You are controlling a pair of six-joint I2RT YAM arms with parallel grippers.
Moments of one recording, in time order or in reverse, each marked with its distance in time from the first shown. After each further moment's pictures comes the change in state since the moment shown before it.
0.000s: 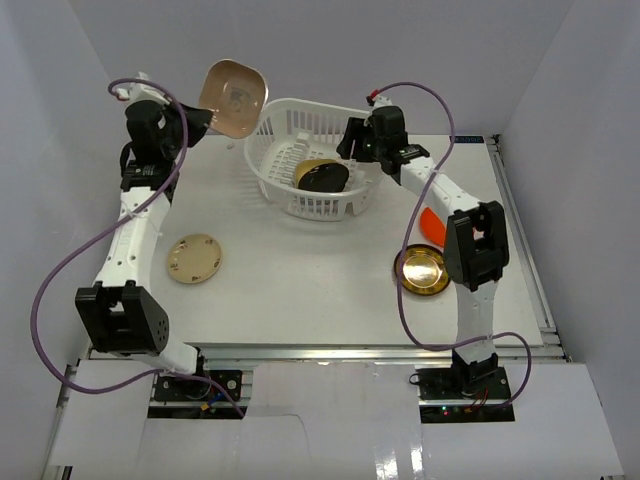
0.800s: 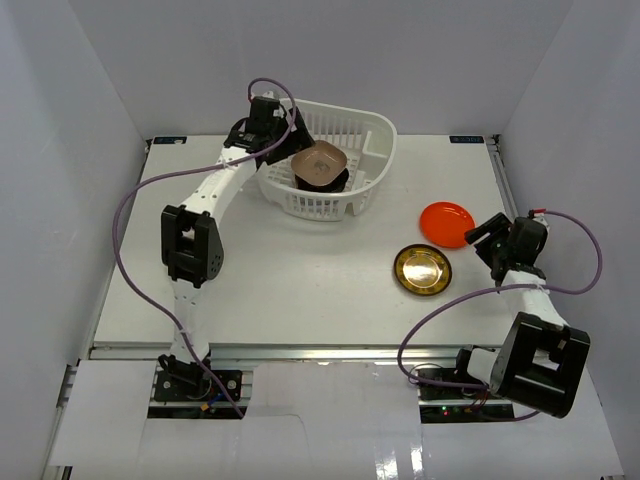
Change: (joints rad) left arm -0.399 0.676 0.580 -0.399 -0.111 0.124; right arm -0.721 -0.924 -1.275 0.196 -0.054 0.217
